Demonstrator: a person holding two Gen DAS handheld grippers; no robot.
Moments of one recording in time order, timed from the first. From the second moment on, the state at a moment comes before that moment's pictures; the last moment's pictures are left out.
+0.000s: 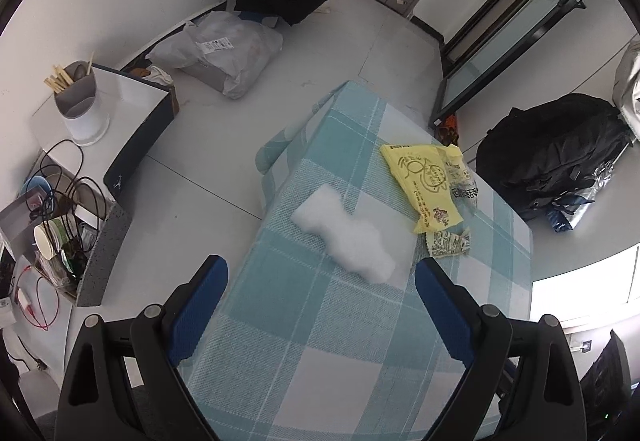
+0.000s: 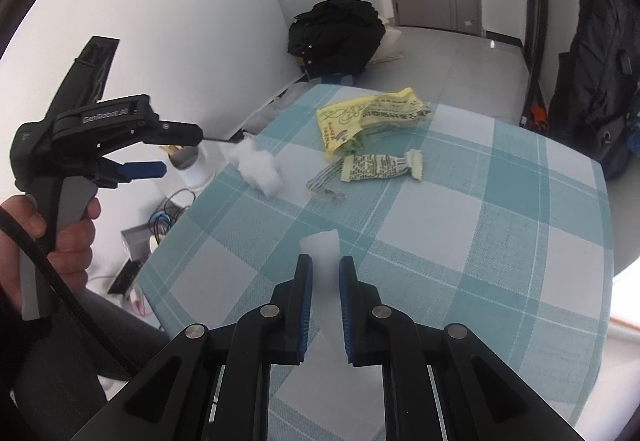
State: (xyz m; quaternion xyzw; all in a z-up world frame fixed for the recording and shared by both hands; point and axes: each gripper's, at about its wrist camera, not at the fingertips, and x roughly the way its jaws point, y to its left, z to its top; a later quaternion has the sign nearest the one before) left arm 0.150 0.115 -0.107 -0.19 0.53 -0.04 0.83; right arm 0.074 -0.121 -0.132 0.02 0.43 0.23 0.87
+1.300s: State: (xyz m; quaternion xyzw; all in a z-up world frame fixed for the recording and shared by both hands) left arm 0.193 0.052 -0.143 -0.02 0.61 0.02 0.79; right arm 0.060 -0.193 -0.132 0.13 0.43 0.21 0.87
